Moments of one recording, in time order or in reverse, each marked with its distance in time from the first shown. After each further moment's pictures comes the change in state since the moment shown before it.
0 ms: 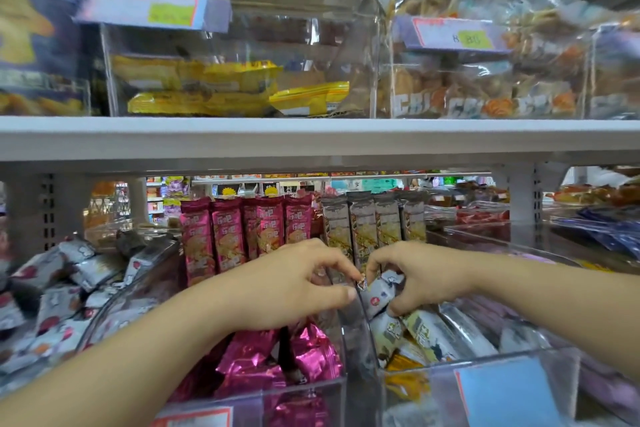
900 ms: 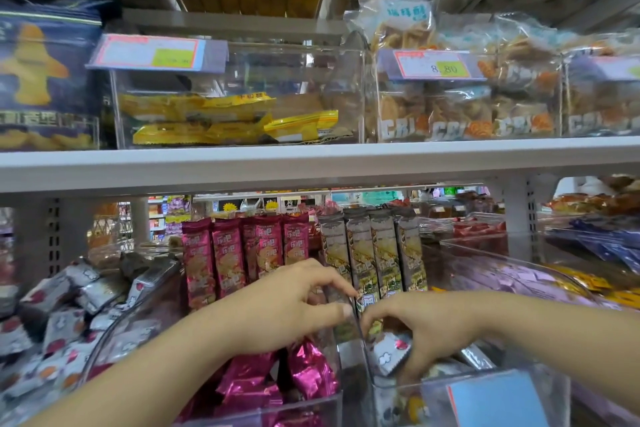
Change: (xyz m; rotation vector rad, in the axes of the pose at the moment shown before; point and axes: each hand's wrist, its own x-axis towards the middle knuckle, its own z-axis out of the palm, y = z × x) left_hand 0.000 -0.003 0.004 0.004 0.030 0.015; right_hand -0.024 -0.013 0.011 0.125 -0.228 -0.094
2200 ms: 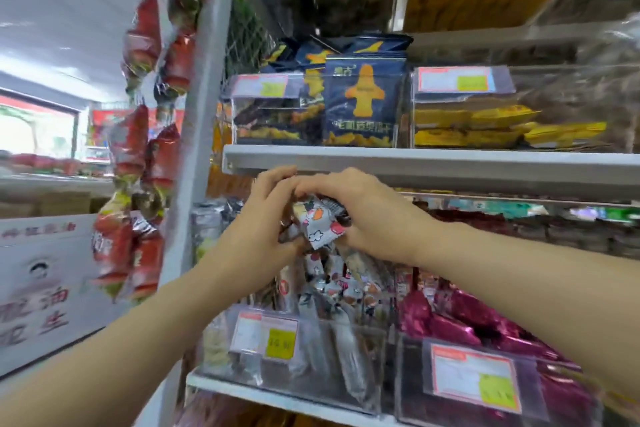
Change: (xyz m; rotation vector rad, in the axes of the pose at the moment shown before) left_hand -0.237 -0.104 -0.115 0.245 0.754 -0.128; right_hand 0.105 -0.305 0.003 -0.273 0.692 -0.632
